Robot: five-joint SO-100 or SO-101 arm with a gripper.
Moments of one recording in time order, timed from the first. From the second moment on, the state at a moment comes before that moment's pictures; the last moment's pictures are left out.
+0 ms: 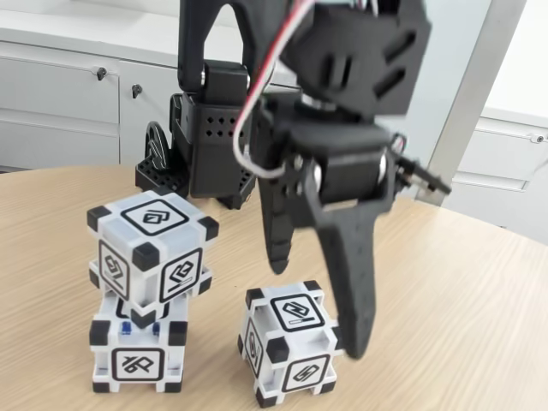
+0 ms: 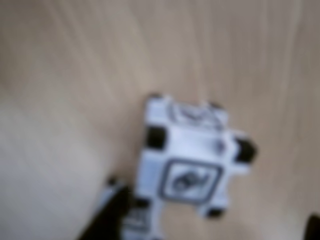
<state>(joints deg) 8.3 85.7 95.3 77.0 -8.5</state>
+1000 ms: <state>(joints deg) 8.4 73.7 95.2 76.8 -10.5</state>
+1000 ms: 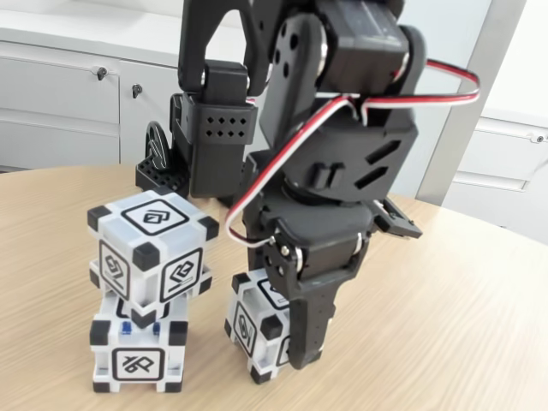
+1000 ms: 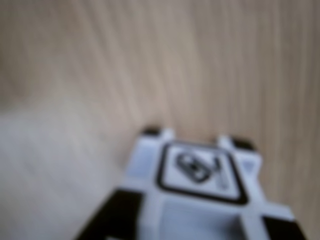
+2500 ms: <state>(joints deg) 20.3 98.3 70.0 98.6 -10.7</state>
